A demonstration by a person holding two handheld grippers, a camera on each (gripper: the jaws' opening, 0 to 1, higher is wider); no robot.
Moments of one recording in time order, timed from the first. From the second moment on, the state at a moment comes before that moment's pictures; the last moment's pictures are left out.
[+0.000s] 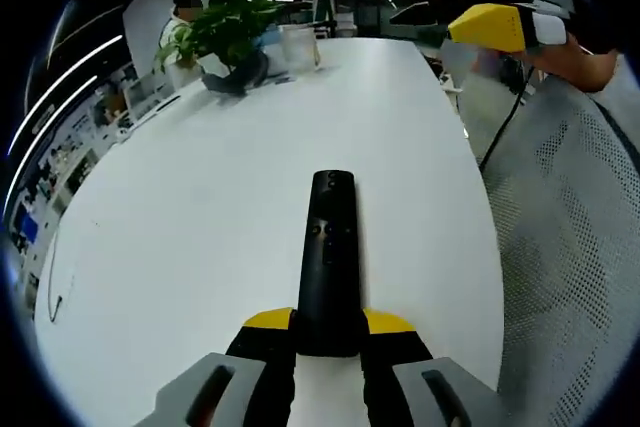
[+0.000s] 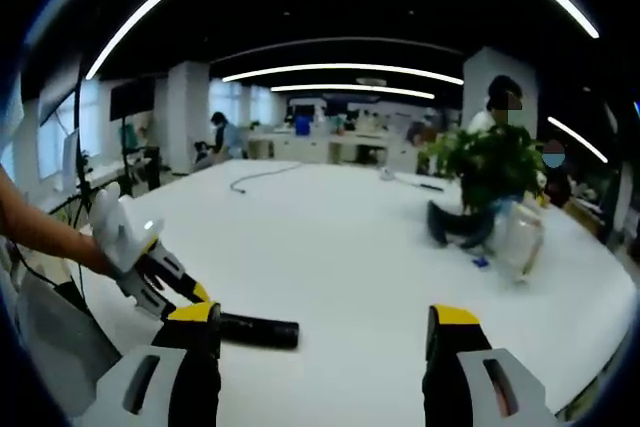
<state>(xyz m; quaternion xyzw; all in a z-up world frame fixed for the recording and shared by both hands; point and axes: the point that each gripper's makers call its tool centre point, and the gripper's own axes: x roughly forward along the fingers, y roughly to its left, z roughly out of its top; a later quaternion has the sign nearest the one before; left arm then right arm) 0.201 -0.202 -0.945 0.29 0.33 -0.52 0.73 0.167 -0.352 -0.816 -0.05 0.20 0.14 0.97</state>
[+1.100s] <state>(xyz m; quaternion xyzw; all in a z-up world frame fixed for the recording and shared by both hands) 0.345 -0.203 -0.938 0.35 0.32 -0.50 0.73 0.167 -0.353 -0.826 -0.05 0.23 0.14 0.96</state>
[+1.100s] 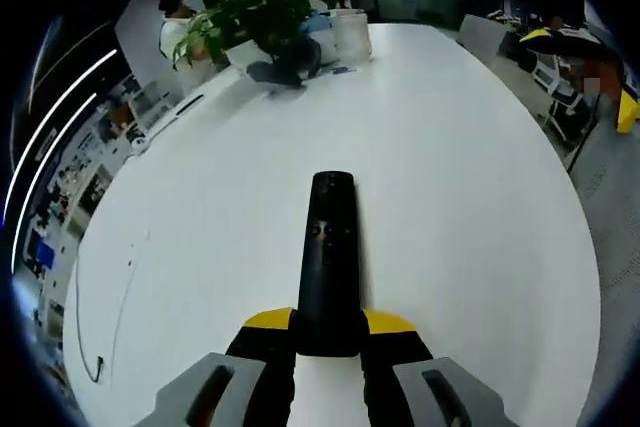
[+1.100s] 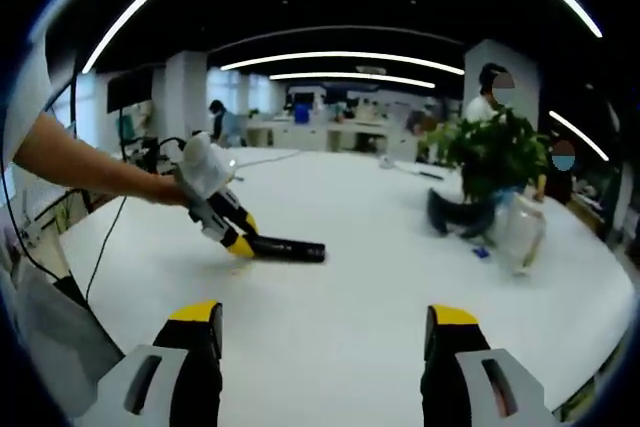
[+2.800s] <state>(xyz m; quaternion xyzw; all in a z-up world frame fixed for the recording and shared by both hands) 0.420 -0.190 -0.950 0.37 0.36 -0.49 0.70 0.165 -0.349 -0.837 -0.05 0.26 0.15 0.95</state>
